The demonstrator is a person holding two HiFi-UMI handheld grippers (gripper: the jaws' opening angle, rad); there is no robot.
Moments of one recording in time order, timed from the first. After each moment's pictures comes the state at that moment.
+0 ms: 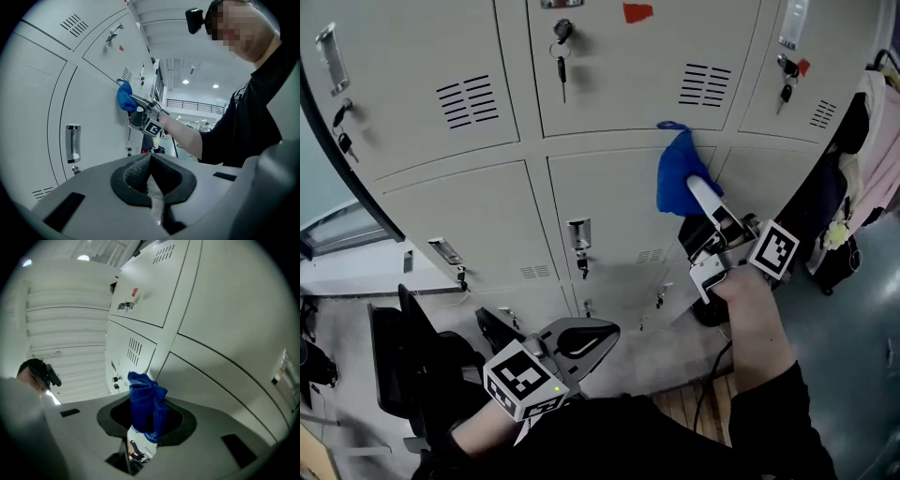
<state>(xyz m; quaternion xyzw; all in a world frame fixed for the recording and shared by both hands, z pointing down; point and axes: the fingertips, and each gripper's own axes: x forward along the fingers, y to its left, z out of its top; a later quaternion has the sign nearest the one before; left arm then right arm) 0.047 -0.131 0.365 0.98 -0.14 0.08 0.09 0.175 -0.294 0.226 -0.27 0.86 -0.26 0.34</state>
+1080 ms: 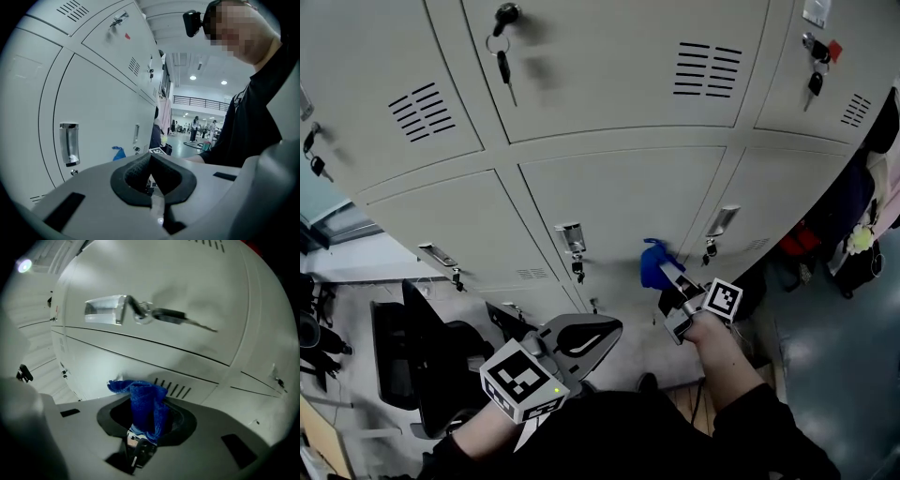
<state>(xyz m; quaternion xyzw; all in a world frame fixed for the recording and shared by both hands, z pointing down) 0.080 -0.173 0.370 0.97 -0.18 0.10 0.10 0.197 -0.325 0.519 -0.33 0.75 -0.50 0.29</state>
